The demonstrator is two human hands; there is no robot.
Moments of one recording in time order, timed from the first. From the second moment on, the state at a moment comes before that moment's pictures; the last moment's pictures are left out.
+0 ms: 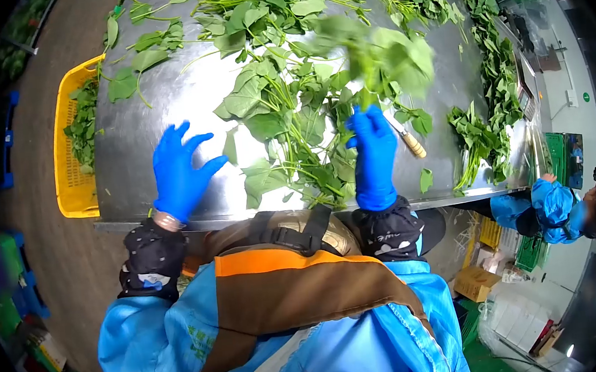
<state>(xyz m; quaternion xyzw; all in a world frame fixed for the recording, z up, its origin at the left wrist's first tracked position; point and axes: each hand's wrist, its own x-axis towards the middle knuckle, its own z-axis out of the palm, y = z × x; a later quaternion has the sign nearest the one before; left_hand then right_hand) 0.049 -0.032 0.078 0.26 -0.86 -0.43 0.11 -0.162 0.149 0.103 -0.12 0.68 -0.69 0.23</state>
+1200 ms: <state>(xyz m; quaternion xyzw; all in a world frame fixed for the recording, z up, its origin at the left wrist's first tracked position) -0.017 -0.036 0.080 0.16 -0.27 -0.92 0.22 -0.228 0.112 0.142 -0.32 0.73 -0.60 -0.08</state>
